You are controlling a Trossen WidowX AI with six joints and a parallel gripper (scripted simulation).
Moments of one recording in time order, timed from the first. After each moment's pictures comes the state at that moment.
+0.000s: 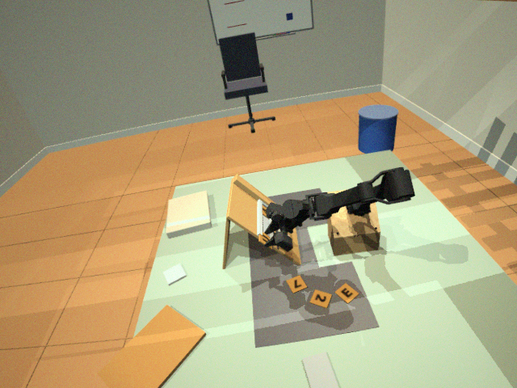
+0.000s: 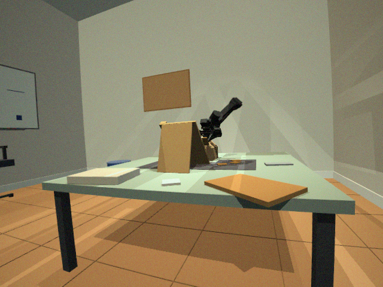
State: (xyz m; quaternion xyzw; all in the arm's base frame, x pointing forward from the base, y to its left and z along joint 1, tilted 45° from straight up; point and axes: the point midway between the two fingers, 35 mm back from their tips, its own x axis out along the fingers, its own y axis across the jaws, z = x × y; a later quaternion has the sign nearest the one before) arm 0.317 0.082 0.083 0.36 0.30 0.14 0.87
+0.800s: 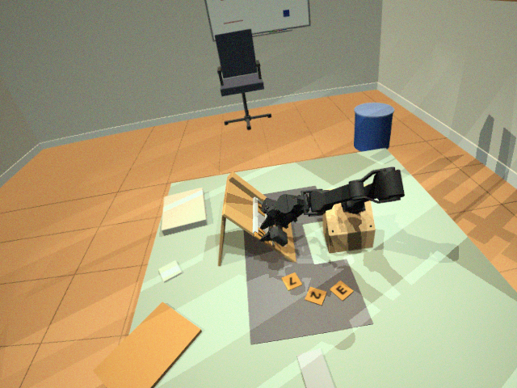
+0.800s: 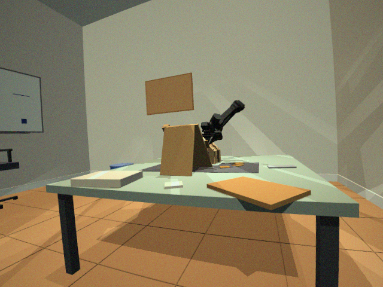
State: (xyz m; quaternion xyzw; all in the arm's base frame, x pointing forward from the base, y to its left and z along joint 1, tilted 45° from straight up) arm 0.317 0.073 0.074 0.36 0.30 0.14 0.87
